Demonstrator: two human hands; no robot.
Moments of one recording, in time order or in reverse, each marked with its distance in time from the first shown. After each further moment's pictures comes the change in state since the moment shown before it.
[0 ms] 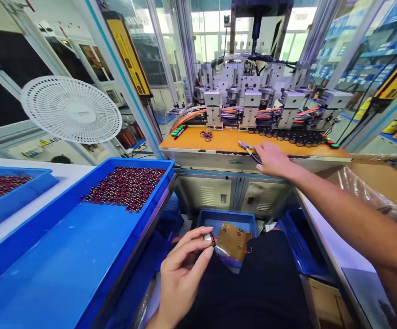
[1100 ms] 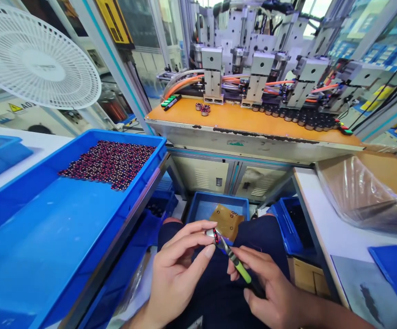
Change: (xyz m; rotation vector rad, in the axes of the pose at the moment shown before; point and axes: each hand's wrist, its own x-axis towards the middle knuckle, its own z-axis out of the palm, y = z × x) left_hand -0.008 0.003 0.011 0.025 -0.106 -0.013; right_hand -0.235 -0.114 0.072 1.232 -0.108 -0.296
